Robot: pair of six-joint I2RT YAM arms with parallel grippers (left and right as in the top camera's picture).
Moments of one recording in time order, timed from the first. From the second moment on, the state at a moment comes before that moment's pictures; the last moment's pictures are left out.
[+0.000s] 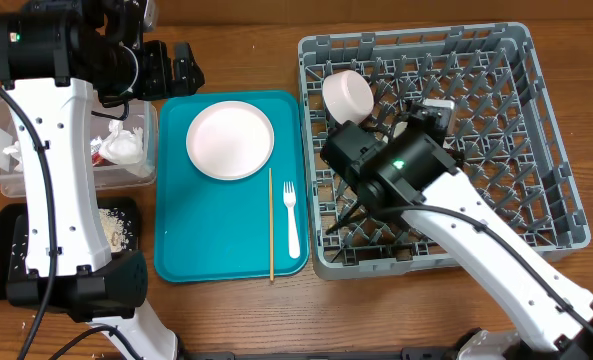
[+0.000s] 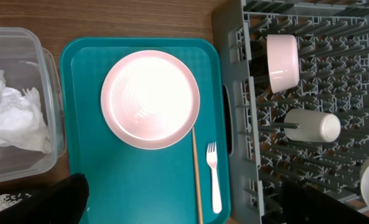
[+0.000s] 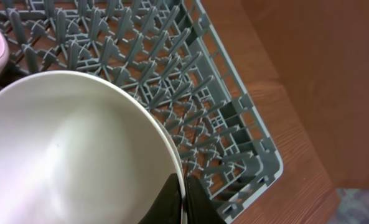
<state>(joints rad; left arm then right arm) 0.04 1.90 2.37 -1.60 0.34 -0.07 0.71 1.59 1.61 -1.64 0.93 0.99</state>
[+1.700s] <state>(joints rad) 0.04 1.90 2.37 -1.60 0.33 -0.07 0.92 1.80 1.35 -1.64 1.20 0.74</state>
